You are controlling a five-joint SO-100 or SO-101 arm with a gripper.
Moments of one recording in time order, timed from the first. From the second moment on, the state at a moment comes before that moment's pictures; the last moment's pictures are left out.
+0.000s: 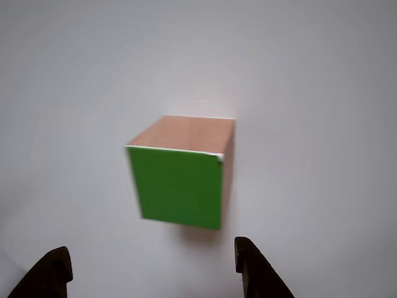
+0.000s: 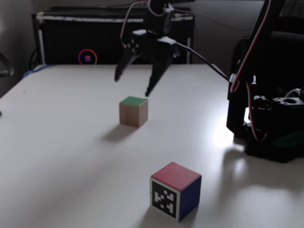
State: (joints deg) arm 33.8 102.9 108.4 74.1 4.5
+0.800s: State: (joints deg) arm 36.1 86.7 101.3 73.3 4.5
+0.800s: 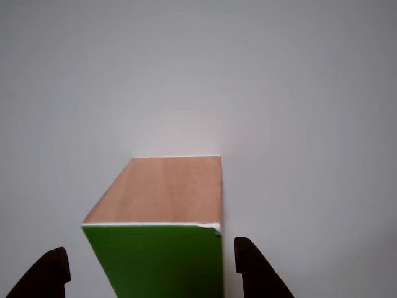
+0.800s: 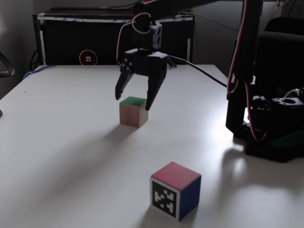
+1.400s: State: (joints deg) arm 36.3 80.1 96.3 72.4 3.5
